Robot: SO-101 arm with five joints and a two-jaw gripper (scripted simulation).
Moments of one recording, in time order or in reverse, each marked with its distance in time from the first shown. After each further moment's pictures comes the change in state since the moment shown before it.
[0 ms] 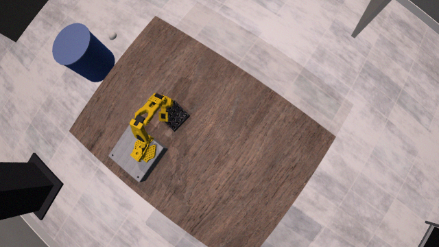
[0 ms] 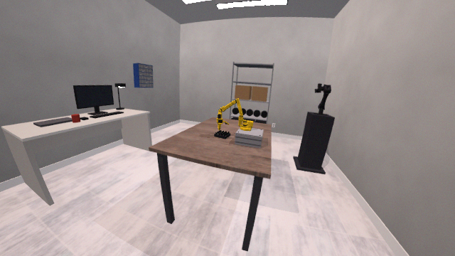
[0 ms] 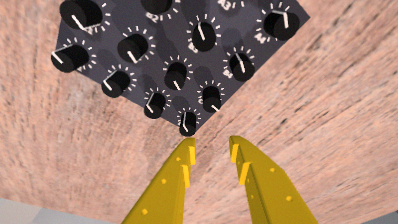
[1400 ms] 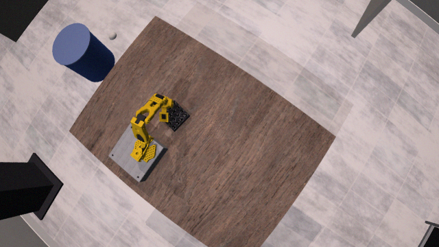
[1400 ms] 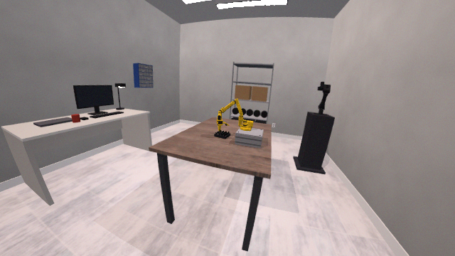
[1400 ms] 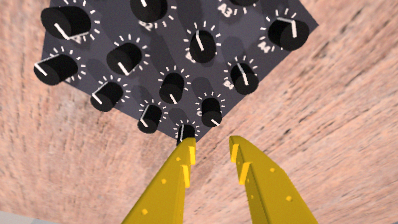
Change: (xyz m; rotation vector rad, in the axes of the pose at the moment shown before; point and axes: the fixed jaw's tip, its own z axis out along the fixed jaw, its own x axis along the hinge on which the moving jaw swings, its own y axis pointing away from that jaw) arm -0.002 -0.001 0.011 0.005 -0.017 0.000
